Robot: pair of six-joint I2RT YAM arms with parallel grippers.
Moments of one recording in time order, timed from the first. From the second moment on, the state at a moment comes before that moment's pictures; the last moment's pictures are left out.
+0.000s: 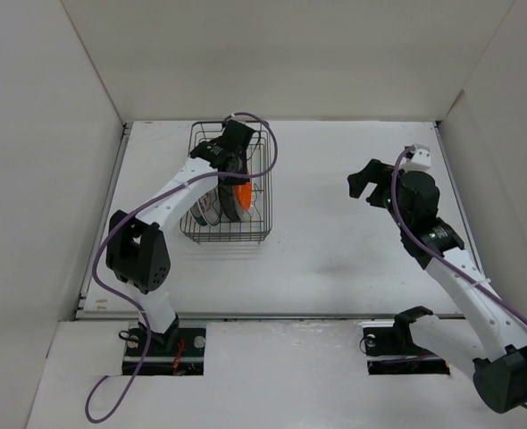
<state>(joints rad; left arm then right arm) -0.51 1.74 1.58 -0.79 -0.27 -0.43 0.33 0.94 0.83 -0.15 0.17 0.47</state>
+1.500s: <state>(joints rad) -0.15 1.20 1.68 -0.75 -0.33 -0.11 0.32 1.03 1.34 -0.62 0.26 0.33</state>
